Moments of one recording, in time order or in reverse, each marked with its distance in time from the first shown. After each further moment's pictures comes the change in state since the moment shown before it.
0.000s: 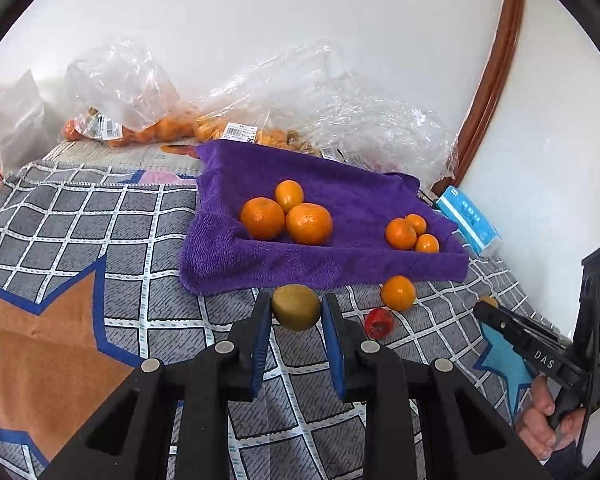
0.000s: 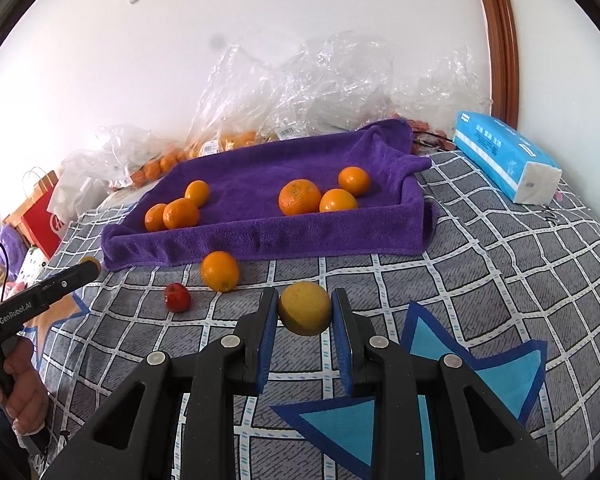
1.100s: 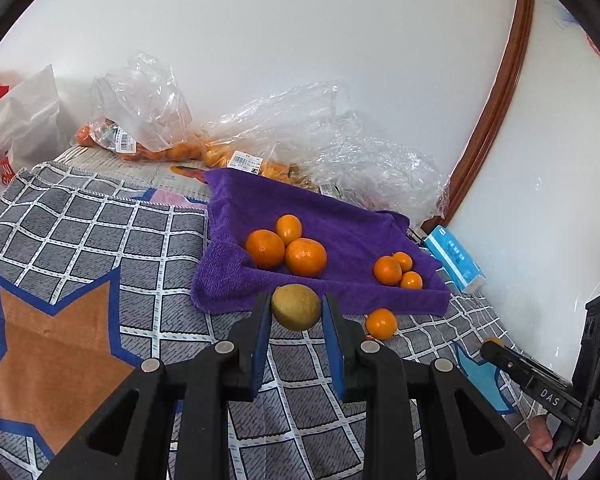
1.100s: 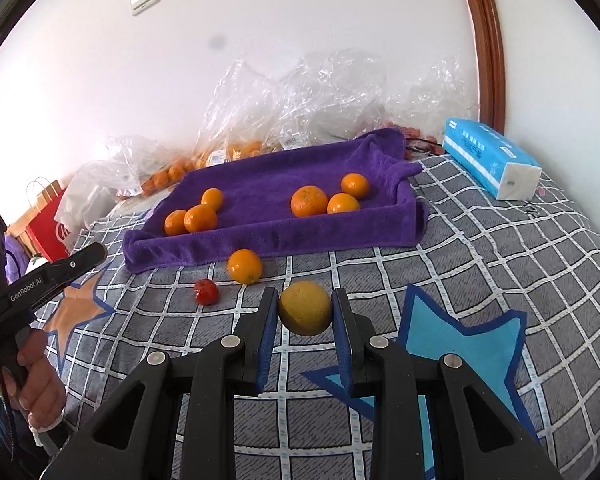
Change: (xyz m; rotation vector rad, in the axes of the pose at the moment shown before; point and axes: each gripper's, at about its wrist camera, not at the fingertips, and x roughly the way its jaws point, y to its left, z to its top) left arm -0.023 0.009 0.003 -0.077 -0.101 -0.046; right arm -0.044 0.016 -0.006 0.040 -0.031 -0.022
